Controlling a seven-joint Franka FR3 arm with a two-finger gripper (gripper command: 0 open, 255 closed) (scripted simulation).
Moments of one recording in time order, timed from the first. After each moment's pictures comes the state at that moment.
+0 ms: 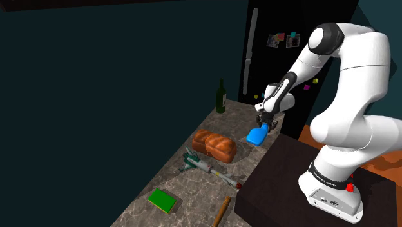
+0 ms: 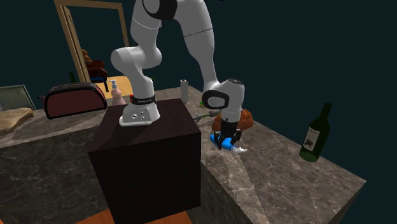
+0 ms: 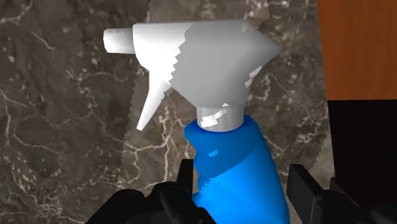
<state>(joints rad) -1.01 0.60 0.23 -2.34 -0.45 2.85 -1.90</state>
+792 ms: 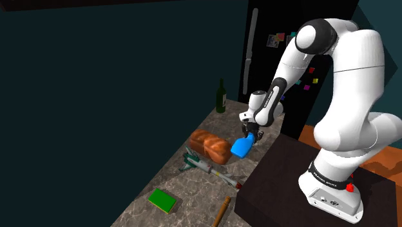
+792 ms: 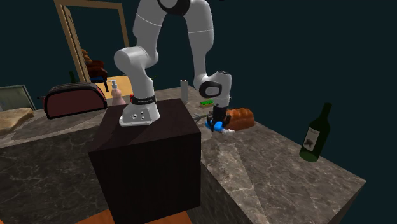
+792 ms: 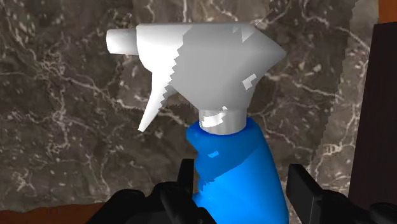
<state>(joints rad) -0.68 0.51 0.19 -2.54 -0.47 2.97 -1.56</state>
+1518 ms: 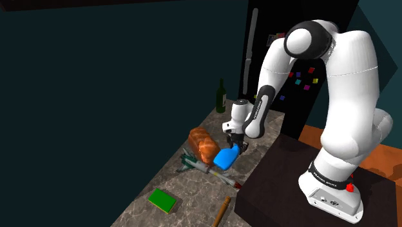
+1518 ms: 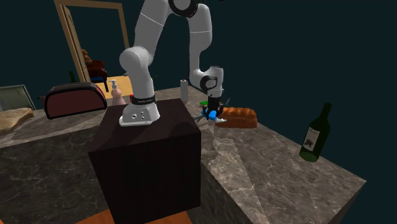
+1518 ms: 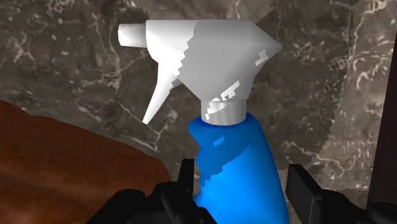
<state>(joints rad) -0.33 0.50 0.19 -2.56 -0.44 3.00 -1.24</state>
